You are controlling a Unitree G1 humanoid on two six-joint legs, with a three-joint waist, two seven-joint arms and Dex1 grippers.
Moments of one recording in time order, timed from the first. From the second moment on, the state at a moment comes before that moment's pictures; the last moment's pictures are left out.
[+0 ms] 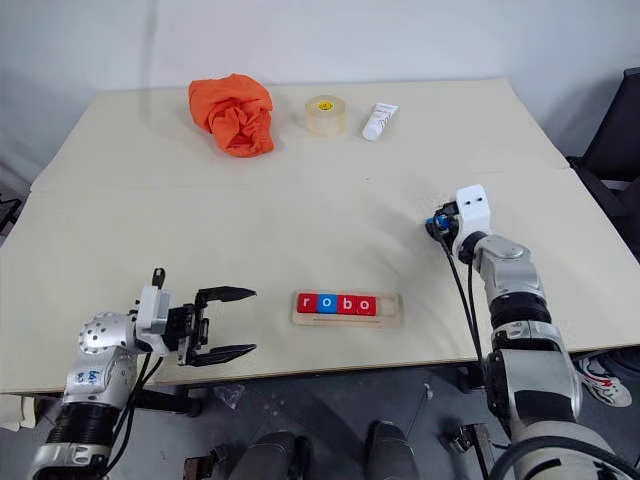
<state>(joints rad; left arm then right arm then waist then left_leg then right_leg) -0.25 0.52 0.11 0.23 -0.51 -0.19 -1.44 -0.83 -0.49 -0.13 0.82 0.13 0.26 0.50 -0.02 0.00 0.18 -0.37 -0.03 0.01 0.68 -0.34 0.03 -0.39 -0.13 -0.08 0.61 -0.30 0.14</state>
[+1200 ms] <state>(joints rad) -0.35 0.52 0.09 0.37 -0.55 -0.20 -1.50 -0.05 -0.46 -0.20 -0.69 0.36 1.13 0.28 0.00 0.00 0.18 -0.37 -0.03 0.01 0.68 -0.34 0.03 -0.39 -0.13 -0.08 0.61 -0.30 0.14</state>
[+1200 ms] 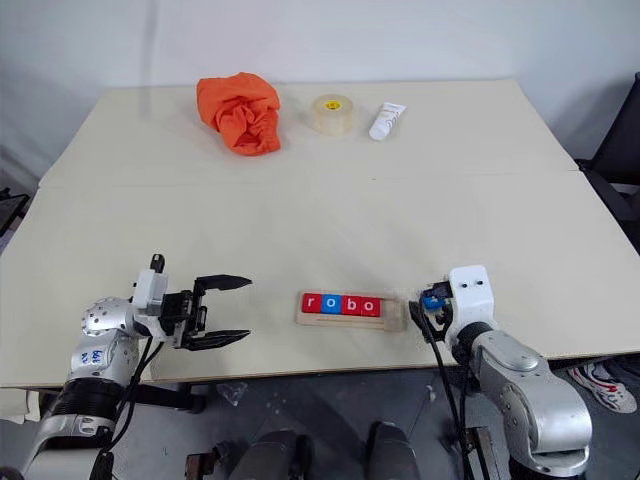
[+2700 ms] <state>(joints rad) -0.30 0.45 0.06 0.28 -0.54 -0.21 -1.47 -0.70 -0.89 0.26 0.50 0.04 -0.05 1.49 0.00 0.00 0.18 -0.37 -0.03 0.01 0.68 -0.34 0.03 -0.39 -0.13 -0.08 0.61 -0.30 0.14</state>
